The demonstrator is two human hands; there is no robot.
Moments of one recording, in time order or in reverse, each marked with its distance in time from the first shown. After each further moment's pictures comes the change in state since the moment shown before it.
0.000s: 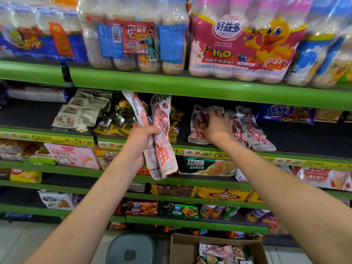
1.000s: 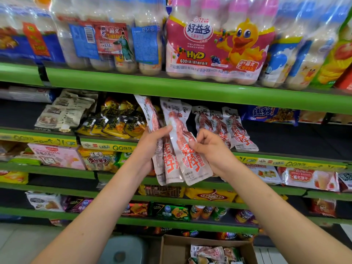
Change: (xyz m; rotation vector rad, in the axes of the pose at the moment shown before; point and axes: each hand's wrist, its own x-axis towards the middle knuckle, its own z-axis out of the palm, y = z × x) left_hand -0.003 -0.038 0.057 -0.013 -0.170 0.027; right_hand -0.105 0.027 -0.058 1.409 -0.477 0.063
